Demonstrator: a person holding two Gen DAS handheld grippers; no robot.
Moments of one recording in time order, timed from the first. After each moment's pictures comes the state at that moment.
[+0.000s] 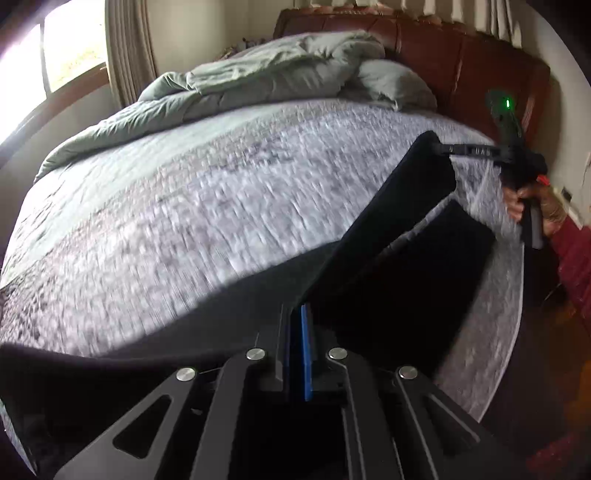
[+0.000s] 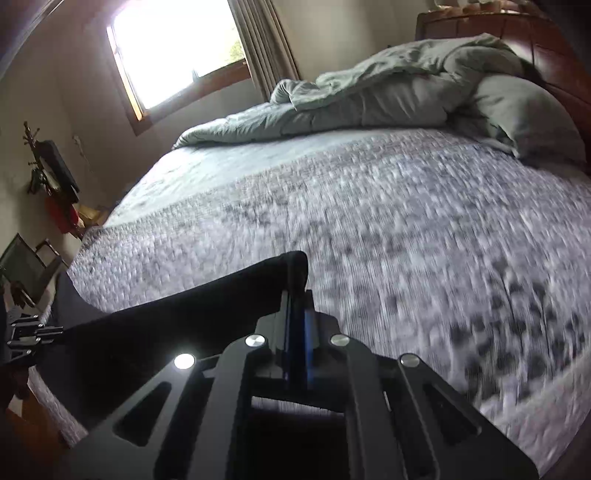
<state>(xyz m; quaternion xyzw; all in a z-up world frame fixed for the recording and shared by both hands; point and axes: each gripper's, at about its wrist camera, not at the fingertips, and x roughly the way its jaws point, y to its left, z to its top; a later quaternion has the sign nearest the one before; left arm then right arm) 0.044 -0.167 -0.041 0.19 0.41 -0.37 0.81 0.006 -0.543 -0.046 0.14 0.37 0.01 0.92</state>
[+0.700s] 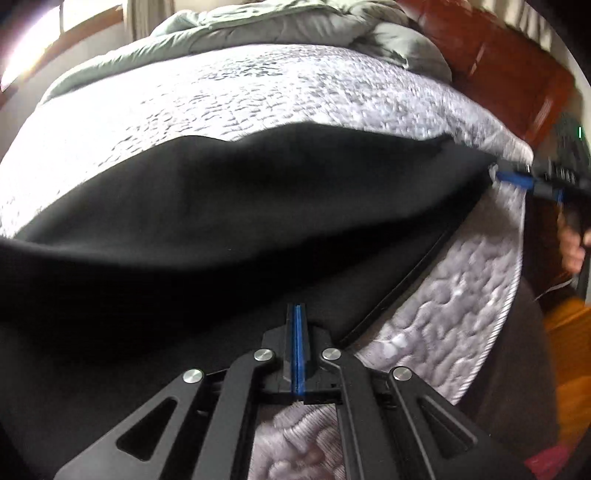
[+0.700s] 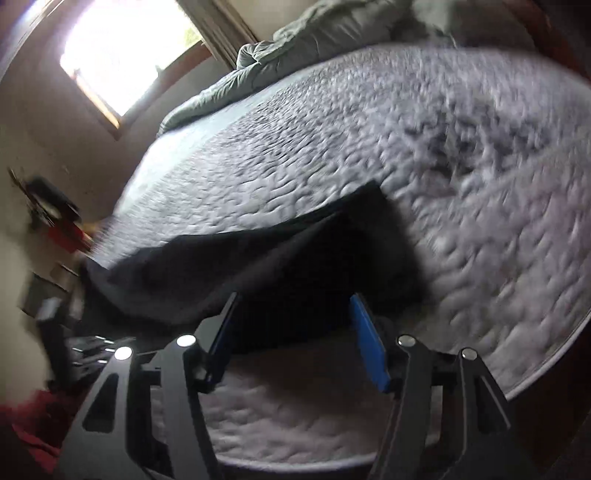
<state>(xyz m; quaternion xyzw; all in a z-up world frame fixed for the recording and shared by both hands) -0.018 -0.158 -0.114 0.13 0.50 -0.34 0.79 -0.132 -0.524 -0.088 0.29 0.43 0.01 0.86</state>
